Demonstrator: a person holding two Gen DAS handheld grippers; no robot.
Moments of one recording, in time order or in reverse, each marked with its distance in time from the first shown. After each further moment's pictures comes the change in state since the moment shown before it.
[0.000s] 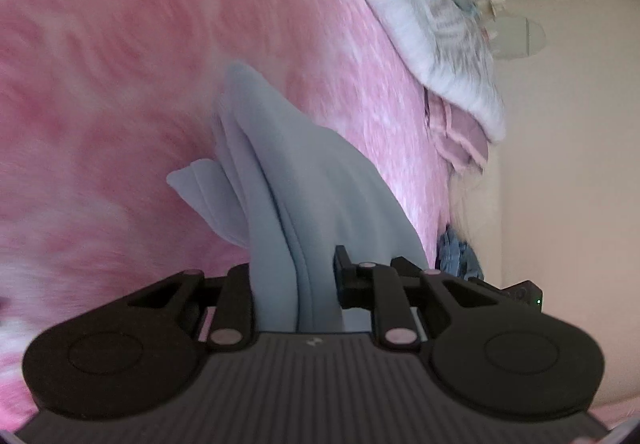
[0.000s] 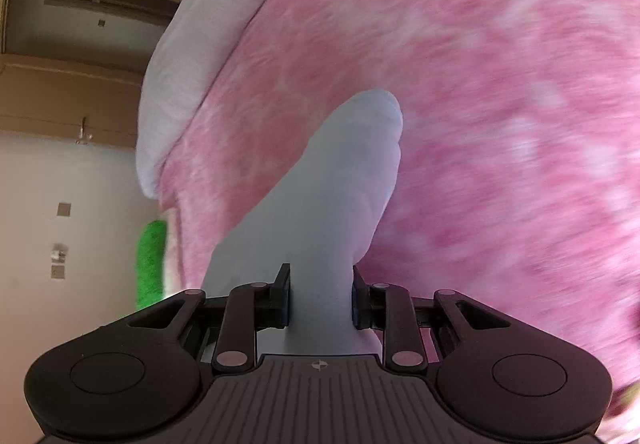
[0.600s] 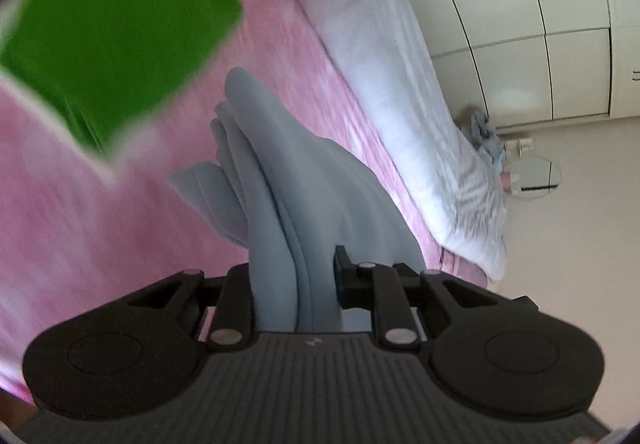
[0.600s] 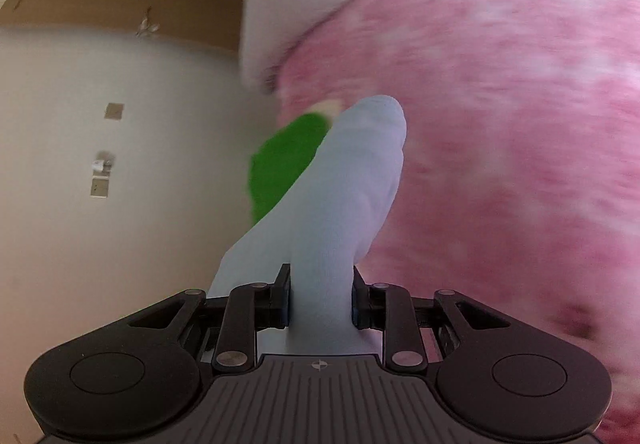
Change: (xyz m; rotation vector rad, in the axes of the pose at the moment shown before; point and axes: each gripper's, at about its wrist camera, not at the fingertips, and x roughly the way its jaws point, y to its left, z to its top) left arm -0.373 0.092 0.161 -0.150 -0.276 0.097; right arm 0.257 0.342 -0.056 -0.152 0.214 0.122
